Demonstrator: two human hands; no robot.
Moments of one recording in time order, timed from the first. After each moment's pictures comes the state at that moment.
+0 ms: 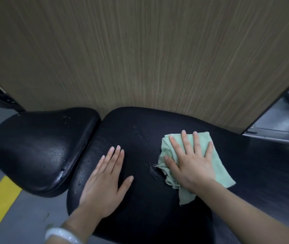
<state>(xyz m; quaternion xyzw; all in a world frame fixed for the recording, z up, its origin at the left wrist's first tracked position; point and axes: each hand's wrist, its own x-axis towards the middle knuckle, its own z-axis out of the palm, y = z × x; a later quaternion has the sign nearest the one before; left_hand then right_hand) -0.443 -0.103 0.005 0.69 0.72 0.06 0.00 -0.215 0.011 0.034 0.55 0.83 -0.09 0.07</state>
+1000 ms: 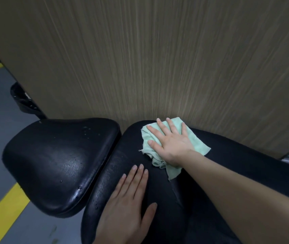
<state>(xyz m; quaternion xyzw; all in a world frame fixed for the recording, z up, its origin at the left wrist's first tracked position) -0.448 -0.097 -0.001 0.70 0.71 0.10 0.00 -0.347 0.109 0.029 0.40 0.91 -0.07 0.06</state>
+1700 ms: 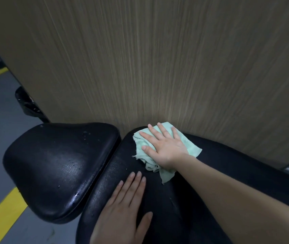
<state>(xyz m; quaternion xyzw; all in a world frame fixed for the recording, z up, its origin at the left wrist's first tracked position) -0.449 -0.094 -0.007 0.70 0.70 0.11 -0.02 -0.355 0.117 0.029 0.36 0.93 -0.12 0.03</state>
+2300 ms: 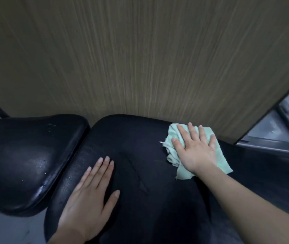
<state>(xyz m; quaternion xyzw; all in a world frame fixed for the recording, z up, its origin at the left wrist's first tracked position) -0.447 -0.101 0.005 0.70 0.71 0.06 0.01 -0.204 0.086 0.033 0.64 0.76 -0.11 0.02</state>
